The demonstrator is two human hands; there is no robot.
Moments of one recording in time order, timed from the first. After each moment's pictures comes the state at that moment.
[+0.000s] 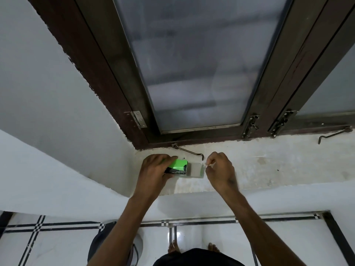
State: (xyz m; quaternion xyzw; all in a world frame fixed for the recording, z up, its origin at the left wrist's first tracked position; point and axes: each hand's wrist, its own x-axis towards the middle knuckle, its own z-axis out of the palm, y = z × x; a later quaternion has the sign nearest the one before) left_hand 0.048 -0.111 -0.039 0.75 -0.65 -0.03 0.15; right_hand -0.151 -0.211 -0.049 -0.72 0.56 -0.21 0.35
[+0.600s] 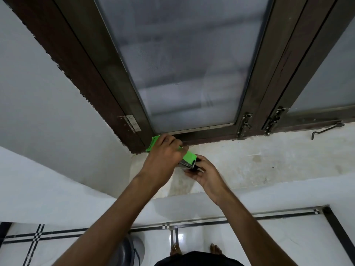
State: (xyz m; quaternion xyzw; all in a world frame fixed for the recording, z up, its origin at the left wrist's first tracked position) left_hand 0.018 -0.159 0.028 0.63 -0.76 0.15 -0.02; right_hand -0.137 -0.200 -0.054 -0.29 0.38 -0.31 0.82
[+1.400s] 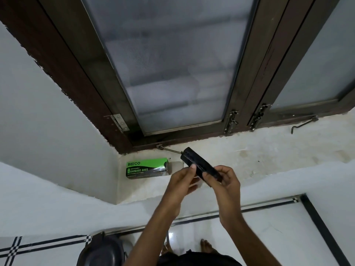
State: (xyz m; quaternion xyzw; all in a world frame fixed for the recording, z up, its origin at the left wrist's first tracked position) left_hand -0.062 -0.121 -0.008 0.62 -0.28 -0.59 0.43; right_hand -0.192 -0.147 -0.036 -0.38 0.53 -0.47 0.59
